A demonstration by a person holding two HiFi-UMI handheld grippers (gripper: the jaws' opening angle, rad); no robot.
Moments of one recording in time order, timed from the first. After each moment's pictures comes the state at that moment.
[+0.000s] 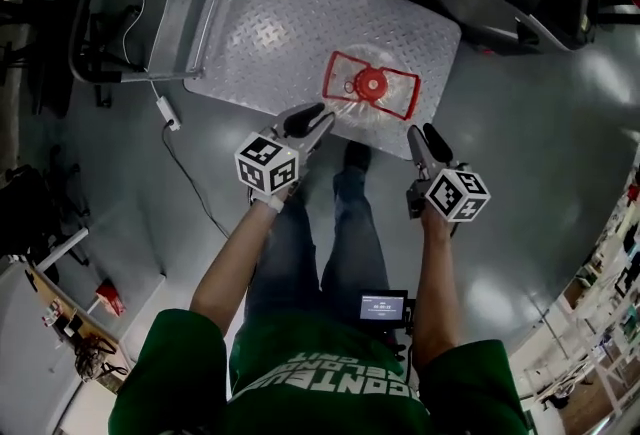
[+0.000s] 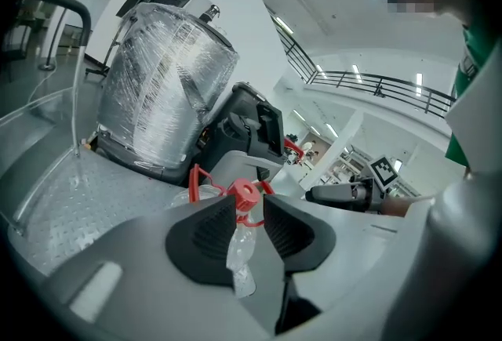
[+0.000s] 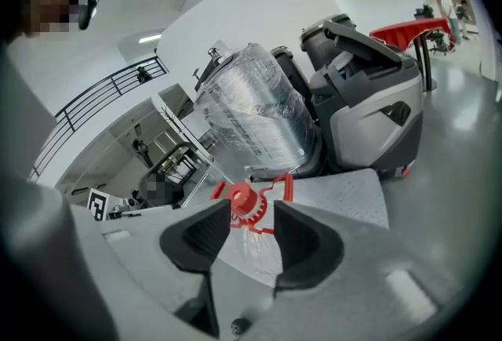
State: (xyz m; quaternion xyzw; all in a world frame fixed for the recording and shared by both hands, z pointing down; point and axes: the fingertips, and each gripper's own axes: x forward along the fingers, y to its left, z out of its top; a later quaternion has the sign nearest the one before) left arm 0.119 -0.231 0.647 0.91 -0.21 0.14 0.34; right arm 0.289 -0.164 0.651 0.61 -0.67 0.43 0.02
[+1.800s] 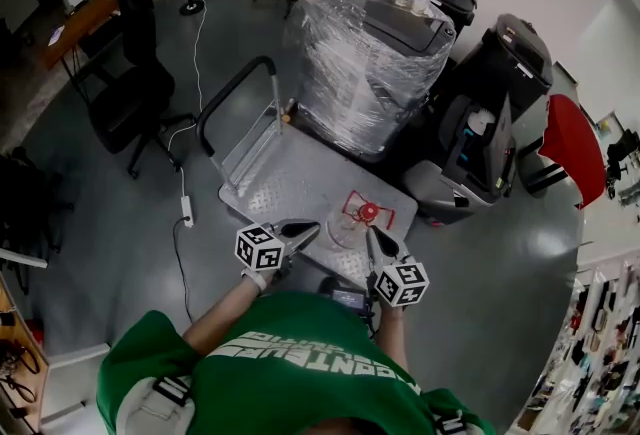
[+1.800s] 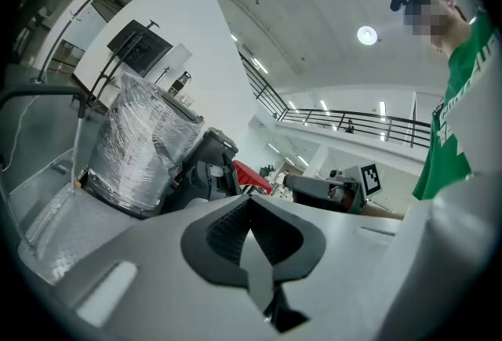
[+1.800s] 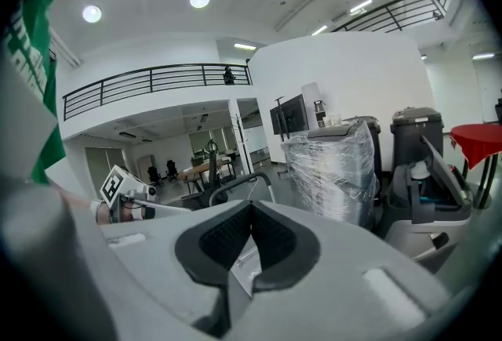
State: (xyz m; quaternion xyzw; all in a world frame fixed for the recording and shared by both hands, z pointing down) left arm -0.021 -0.149 0.380 0.94 -0.16 0.00 0.31; right arm 0.093 -0.138 0.349 0.54 -0.82 0.18 0.07
